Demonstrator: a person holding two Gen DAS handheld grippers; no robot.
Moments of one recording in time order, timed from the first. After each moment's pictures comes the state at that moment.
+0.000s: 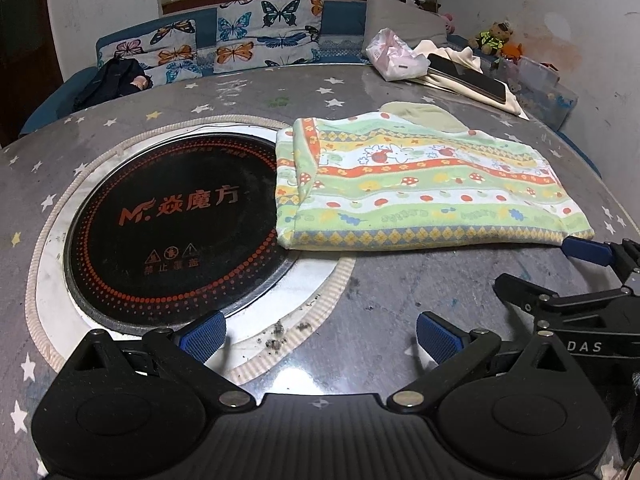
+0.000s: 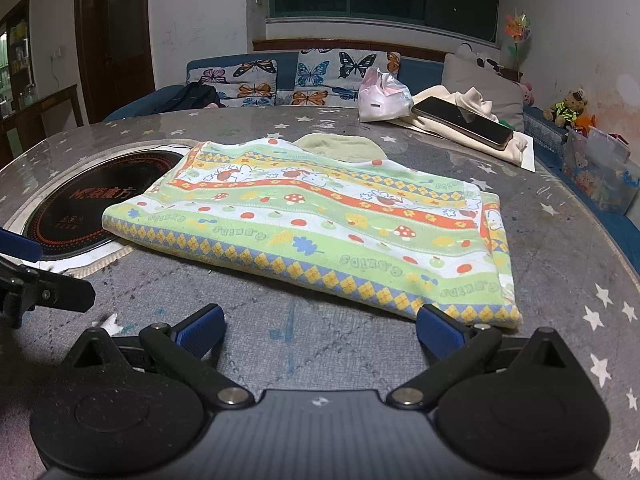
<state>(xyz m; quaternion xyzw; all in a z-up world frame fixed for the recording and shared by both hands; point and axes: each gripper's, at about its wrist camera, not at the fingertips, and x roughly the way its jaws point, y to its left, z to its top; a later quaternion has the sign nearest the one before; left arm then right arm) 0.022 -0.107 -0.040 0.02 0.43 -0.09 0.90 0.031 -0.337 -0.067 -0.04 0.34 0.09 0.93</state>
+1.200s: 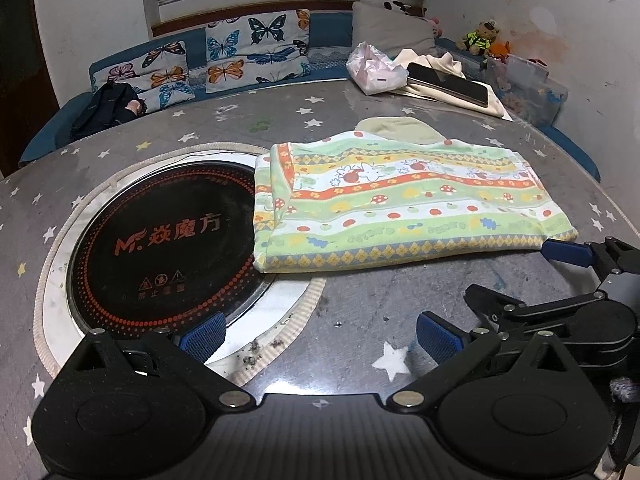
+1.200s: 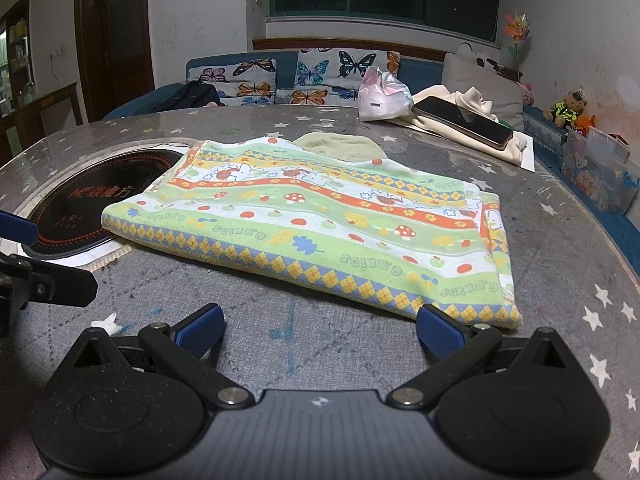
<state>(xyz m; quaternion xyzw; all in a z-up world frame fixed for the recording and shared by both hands) 0.016 -0.129 -0.024 0.05 0.41 -0.10 0.90 0.031 -0.337 -0.067 -0.04 0.34 0.09 0.93</state>
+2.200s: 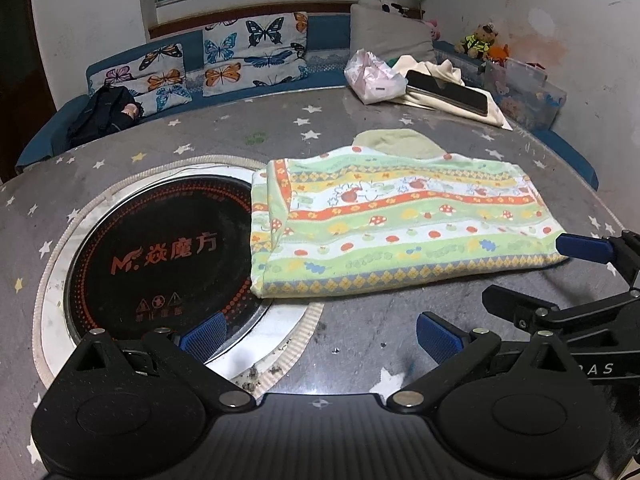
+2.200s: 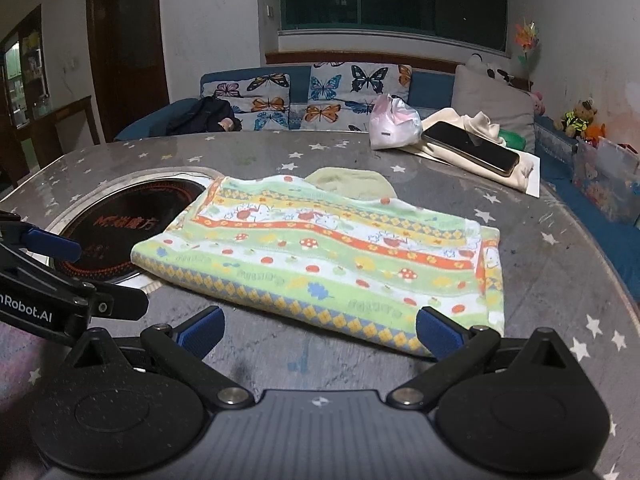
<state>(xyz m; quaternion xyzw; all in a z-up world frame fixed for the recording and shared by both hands) 0.029 -0.131 -0.014 0.05 0.41 -0.10 0.91 0.028 -0.340 -0.031 -0.03 0.33 0.11 0.94</state>
